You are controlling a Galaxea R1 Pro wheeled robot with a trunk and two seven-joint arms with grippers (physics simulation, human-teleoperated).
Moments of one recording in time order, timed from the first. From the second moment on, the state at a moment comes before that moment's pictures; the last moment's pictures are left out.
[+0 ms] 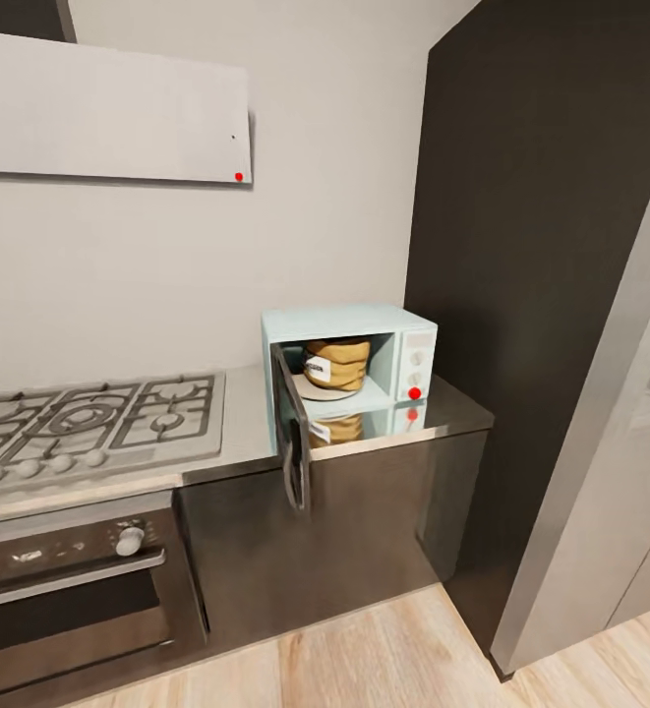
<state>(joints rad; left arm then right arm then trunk) 0.01 -0.02 0.02 -0.12 0.24 -0.03 0.01 -0.15 -0.11 -0.39 0.03 0.23 -0.09 0.09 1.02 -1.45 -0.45</state>
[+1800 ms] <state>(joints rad) -0.43 -0.07 -0.16 -1.32 0.23 0.45 -0.16 -0.15 -0.11 -0.38 0.03 0.22 -0.12 0.08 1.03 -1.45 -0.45</state>
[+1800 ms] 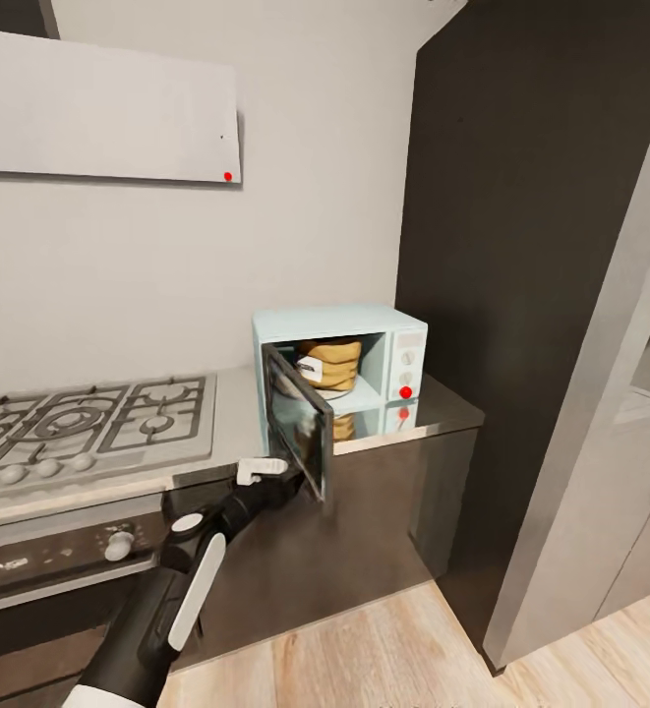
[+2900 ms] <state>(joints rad) -0.43 -0.14 -0.24 -1.33 0.17 0.40 0.05 -0.15 -0.11 -0.39 0.03 0.22 -0.12 0.08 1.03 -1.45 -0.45</state>
